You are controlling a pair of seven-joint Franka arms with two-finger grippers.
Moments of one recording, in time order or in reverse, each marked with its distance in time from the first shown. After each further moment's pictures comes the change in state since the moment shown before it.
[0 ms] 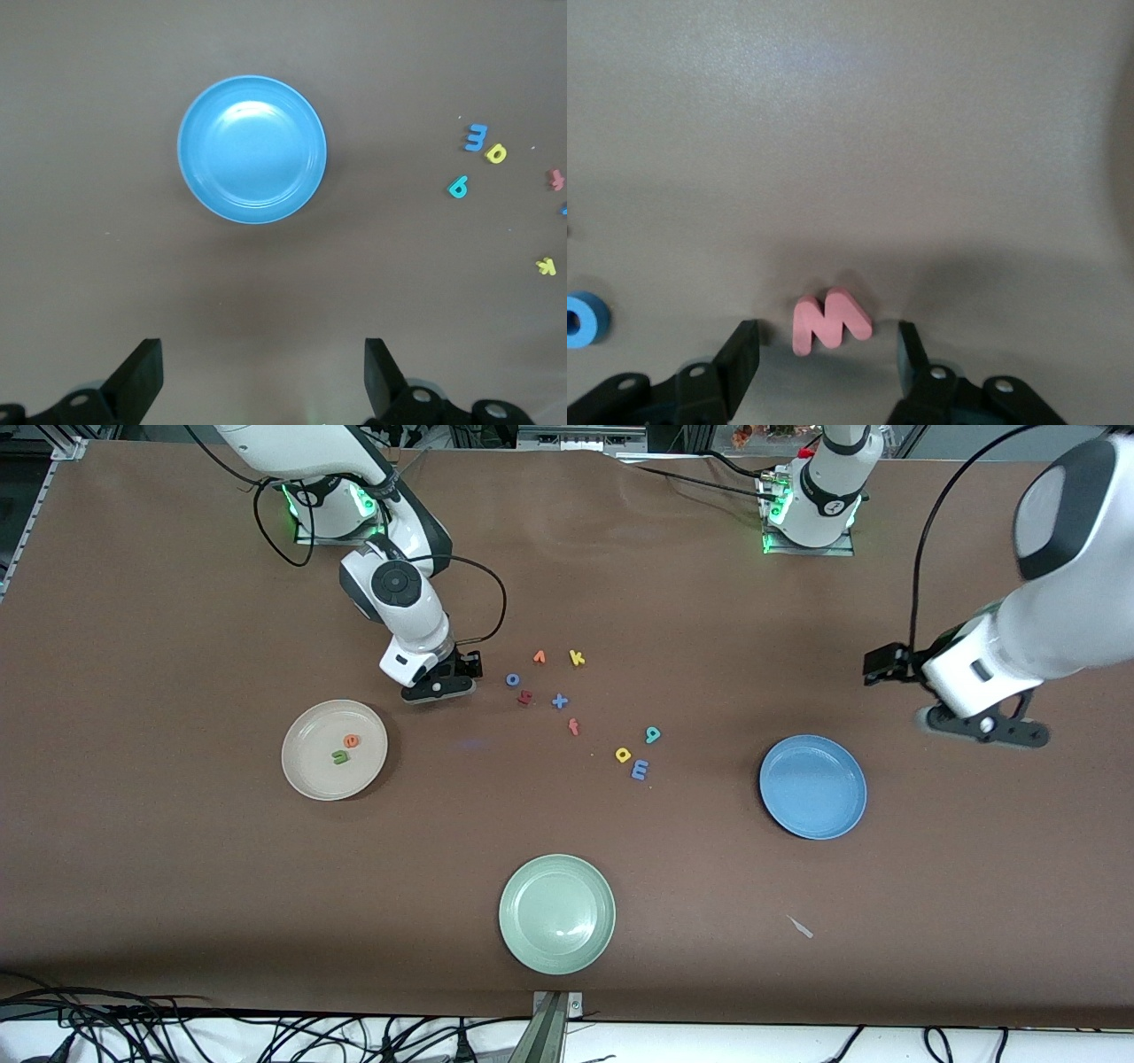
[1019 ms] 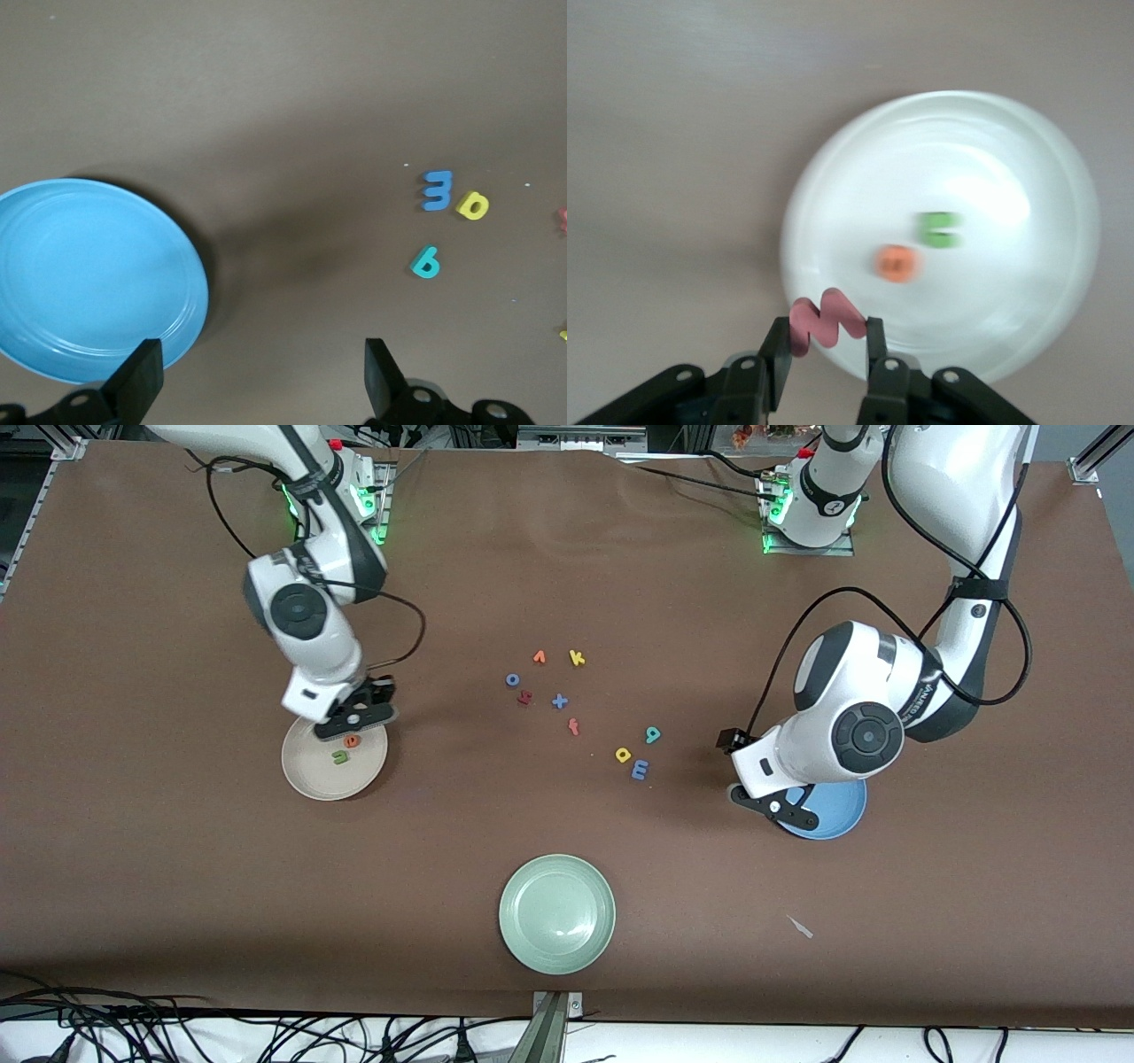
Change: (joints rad) left arm -0.148 0.308 -0.051 0.005 -0.001 0.323 0.002; right arm -0.182 -0.155 -0.108 0.137 -0.034 -0.359 -0.504
